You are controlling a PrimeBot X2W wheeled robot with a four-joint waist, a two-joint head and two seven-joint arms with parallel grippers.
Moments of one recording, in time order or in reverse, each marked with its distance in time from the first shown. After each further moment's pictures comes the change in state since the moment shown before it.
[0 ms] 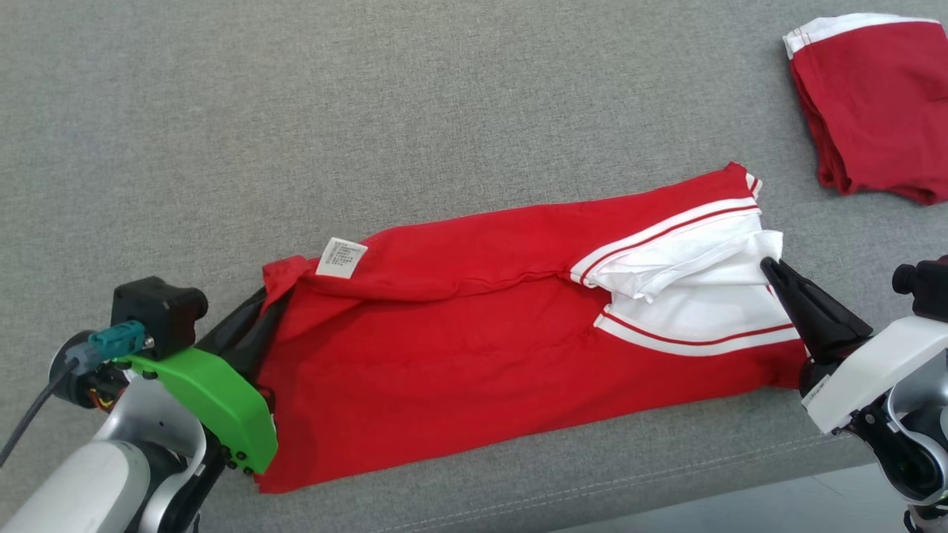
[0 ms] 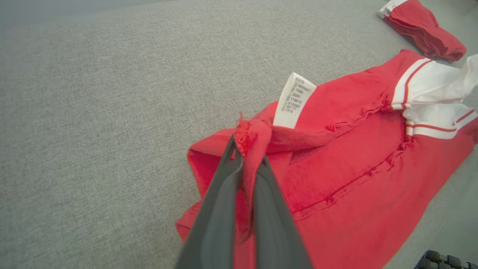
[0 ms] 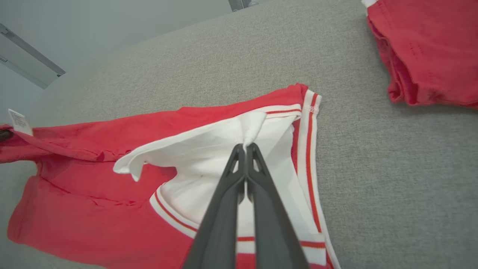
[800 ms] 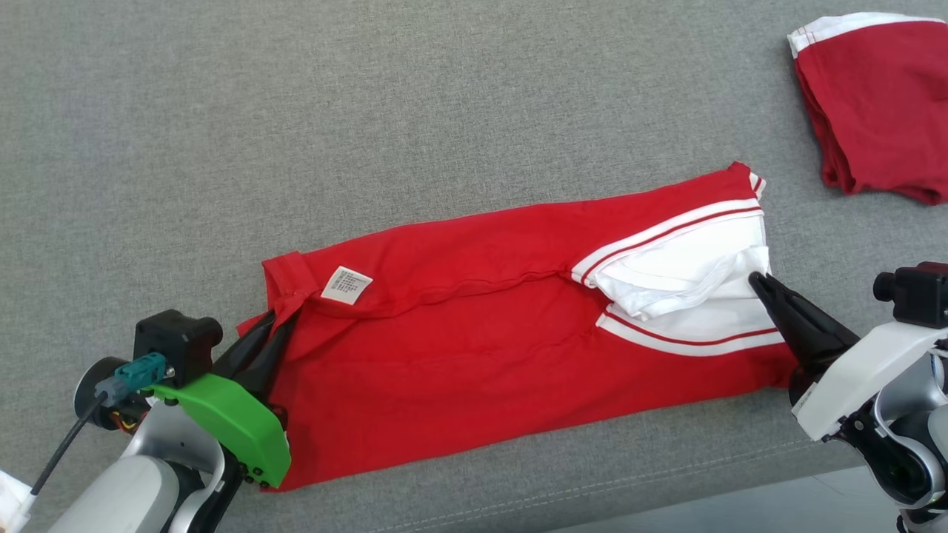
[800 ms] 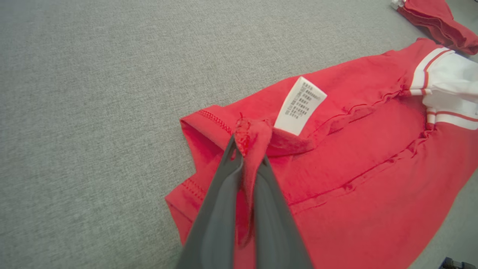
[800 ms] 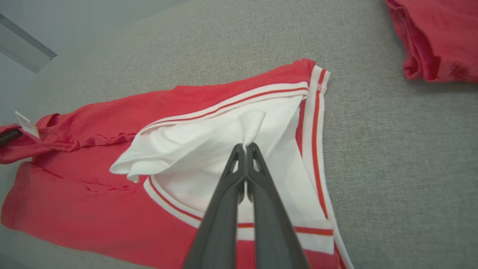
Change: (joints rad) left arm 0.028 -0.051 -0.042 0.127 0.039 -0.030 -0.135; right arm -0.002 0.005 0.023 0.020 -0.012 0.000 0.030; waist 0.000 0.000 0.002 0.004
